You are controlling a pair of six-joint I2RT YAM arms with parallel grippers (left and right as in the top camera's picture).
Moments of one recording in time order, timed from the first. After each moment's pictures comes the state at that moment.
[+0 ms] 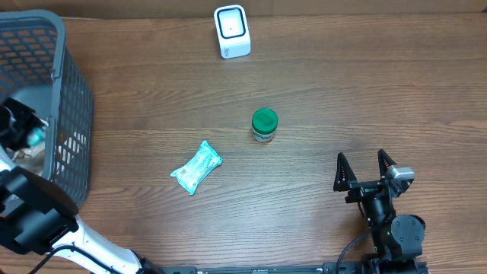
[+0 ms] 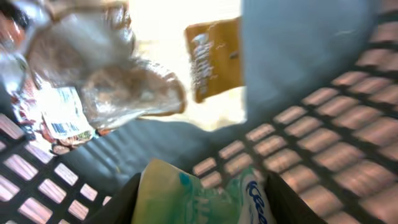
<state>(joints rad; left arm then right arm) 0.69 2.03 2.07 -1.47 0.09 -0.39 0.08 0.01 0.02 -0.03 -0.07 0.23</state>
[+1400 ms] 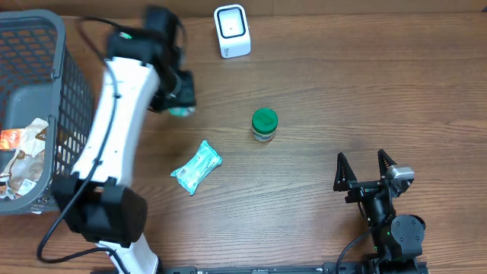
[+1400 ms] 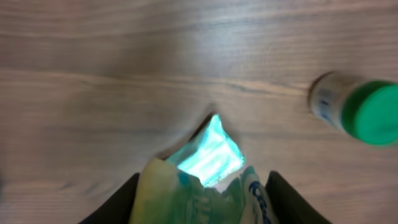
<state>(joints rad) -0.22 1.89 1.83 -1.37 0.03 -0.31 0.08 0.01 0.02 -0.03 -0.07 0.23</state>
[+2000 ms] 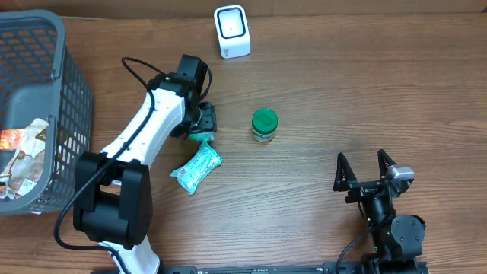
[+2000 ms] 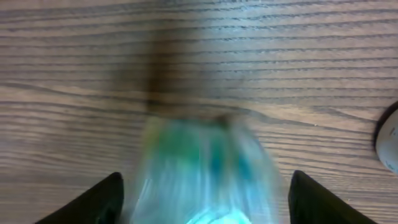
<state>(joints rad) -0.27 1.89 1.42 -0.95 -0.01 -0.39 0.08 0.01 0.02 -0.03 -0.07 0.23</state>
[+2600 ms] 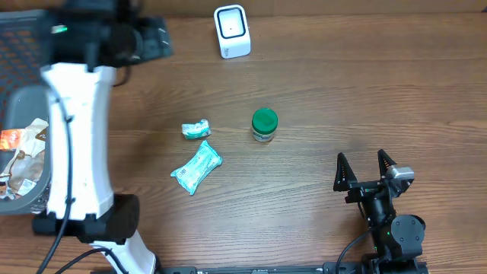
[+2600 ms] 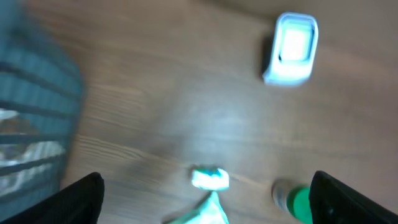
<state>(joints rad) -0.07 1.89 2.49 -1.56 -0.07 -0.39 0.08 0.01 0.02 -0.03 -0.07 0.23</state>
